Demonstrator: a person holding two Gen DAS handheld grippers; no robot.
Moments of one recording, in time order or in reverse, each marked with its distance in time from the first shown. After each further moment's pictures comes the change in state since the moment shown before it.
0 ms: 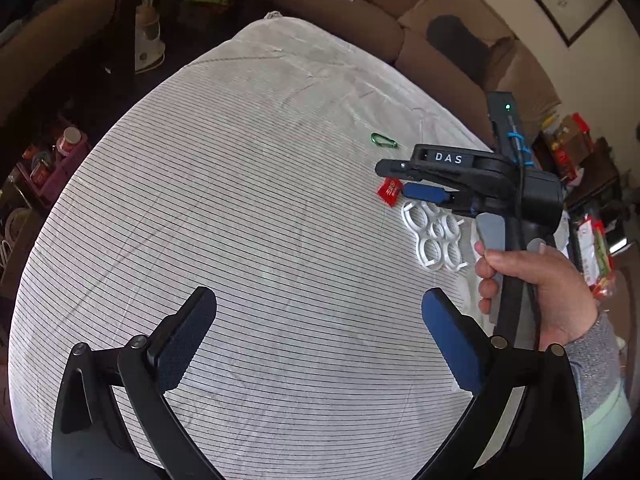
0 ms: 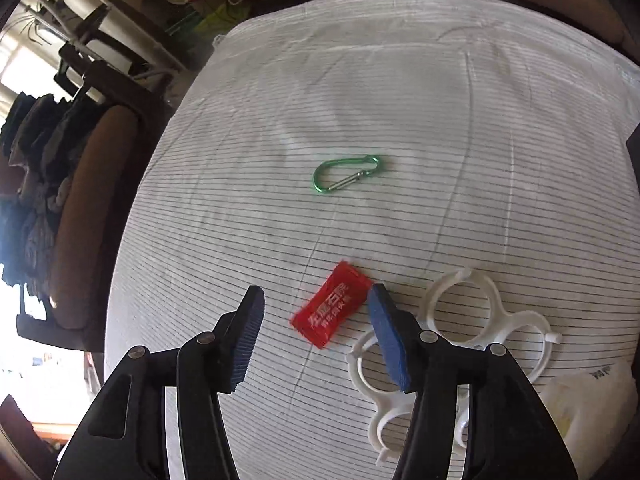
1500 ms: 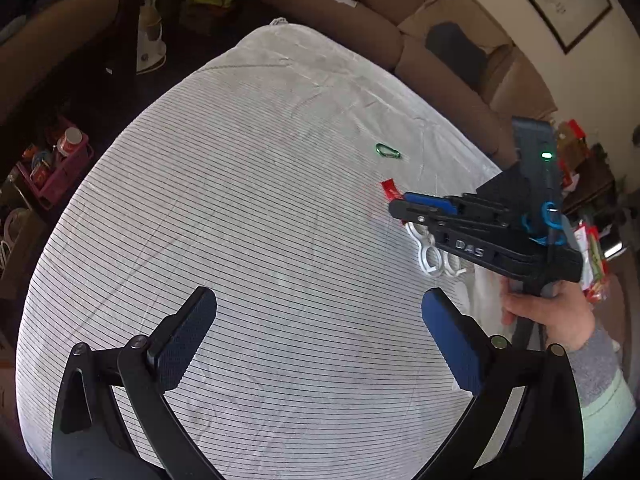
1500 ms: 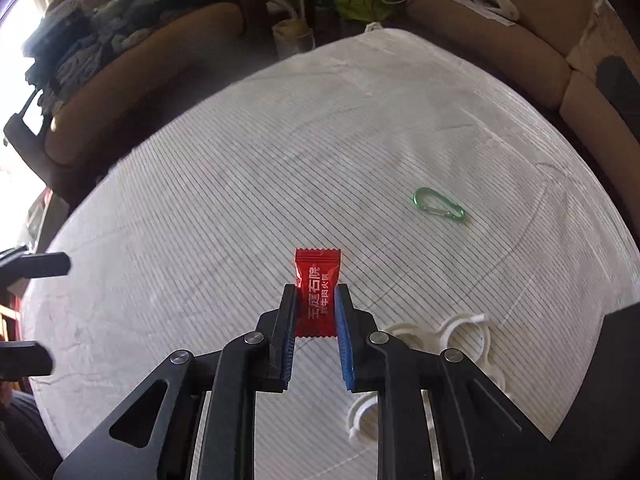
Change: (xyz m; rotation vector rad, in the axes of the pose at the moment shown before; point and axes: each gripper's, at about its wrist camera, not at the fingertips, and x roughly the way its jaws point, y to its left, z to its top) left arm -0.011 0.014 0.009 0.011 -0.027 -0.016; right arm -0.049 0.045 -0.058 -0.567 -0.058 -0.018
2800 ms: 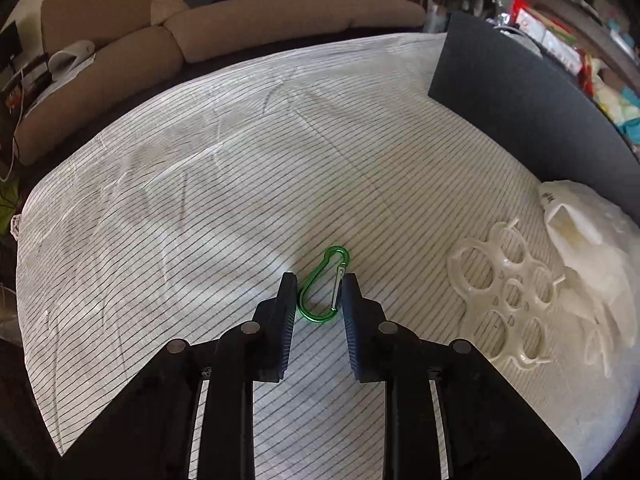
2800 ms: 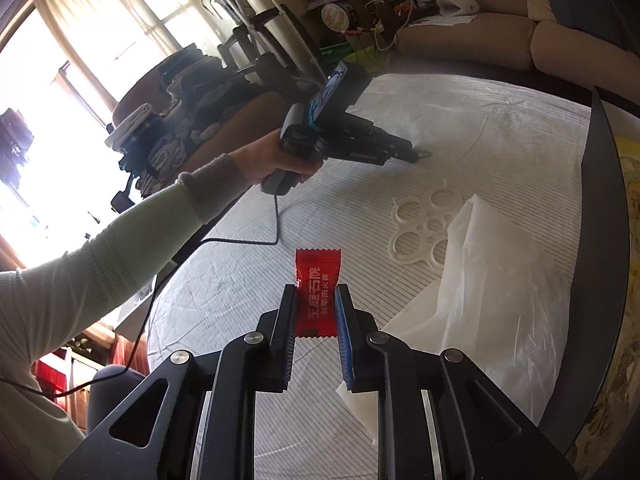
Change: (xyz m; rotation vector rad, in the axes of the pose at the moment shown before) left arm 0.202 -0.119 0.125 0.976 0.172 -0.122; right arm -0.137 -0.028 -0.138 0.212 -0.224 0.322
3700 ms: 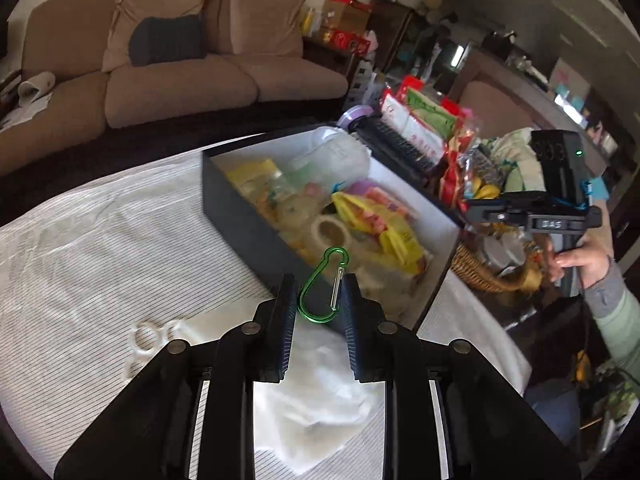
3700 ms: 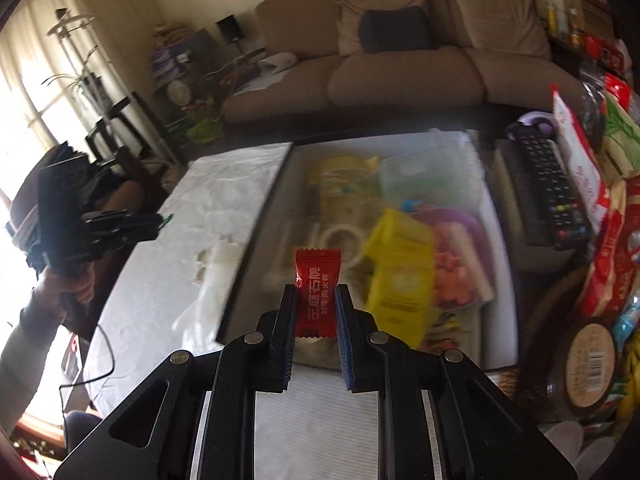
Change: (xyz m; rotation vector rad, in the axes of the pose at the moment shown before) left arm -0.133 -0.247 0.119 -0.117 -0.197 -0.277; right arm -0.247 -0.130 -0.048 0.309 -0.184 -0.515
